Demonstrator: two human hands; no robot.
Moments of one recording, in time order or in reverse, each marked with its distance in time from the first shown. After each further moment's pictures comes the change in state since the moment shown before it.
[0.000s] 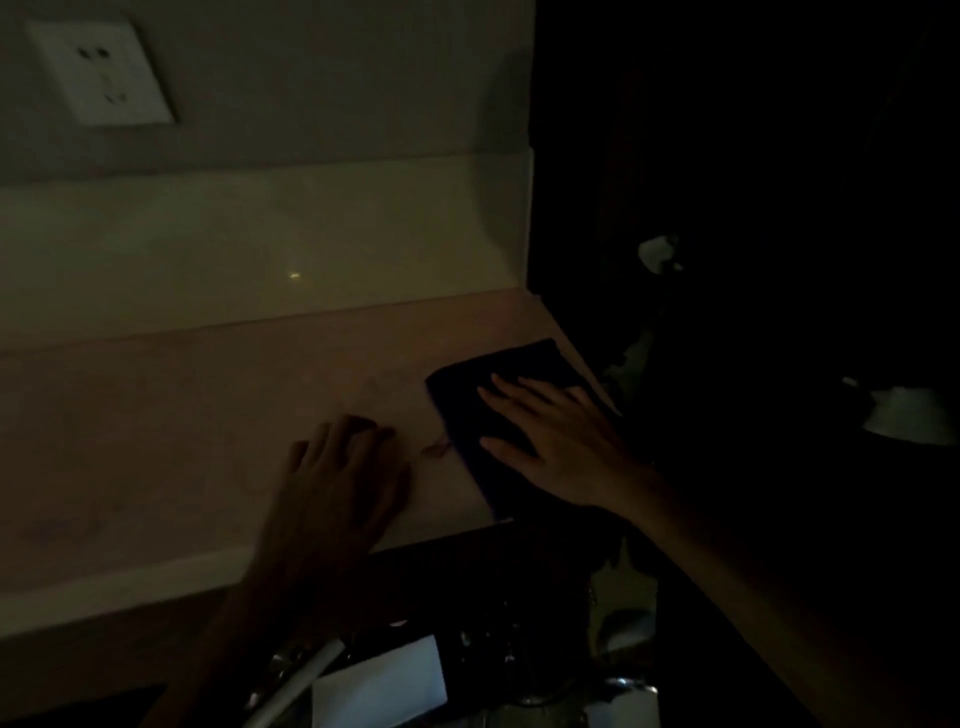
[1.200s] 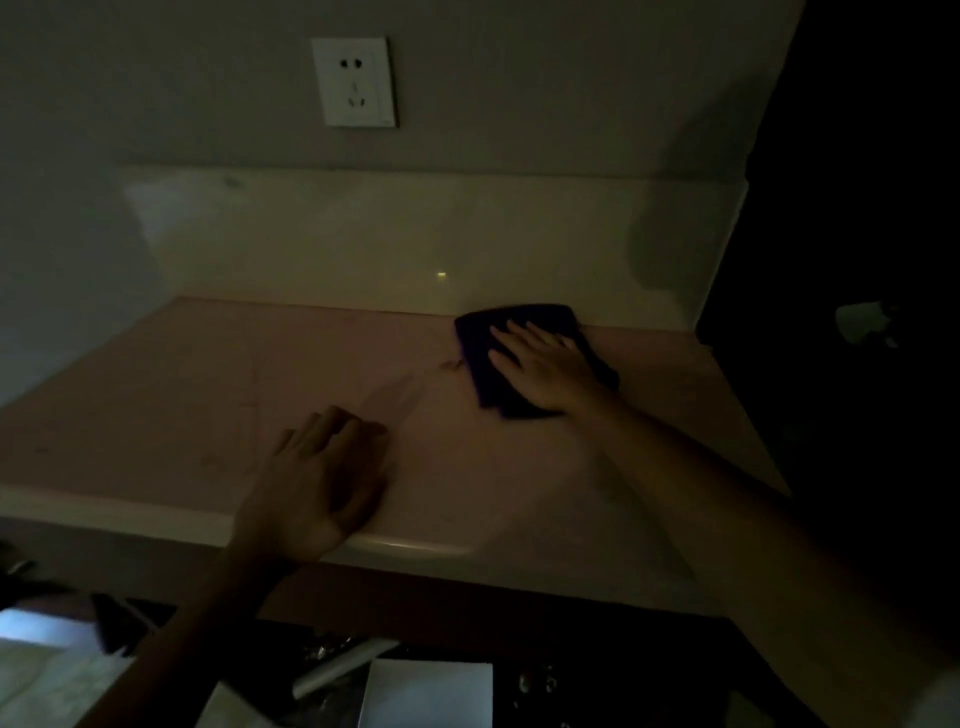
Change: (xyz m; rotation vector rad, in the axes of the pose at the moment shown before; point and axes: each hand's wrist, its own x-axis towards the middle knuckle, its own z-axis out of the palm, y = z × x) left_hand -0.040 -0.104 -0.027 0.030 0.007 -0.217; right_hand 0.232 -0.065 0.044 0.077 -0.087 -0.070
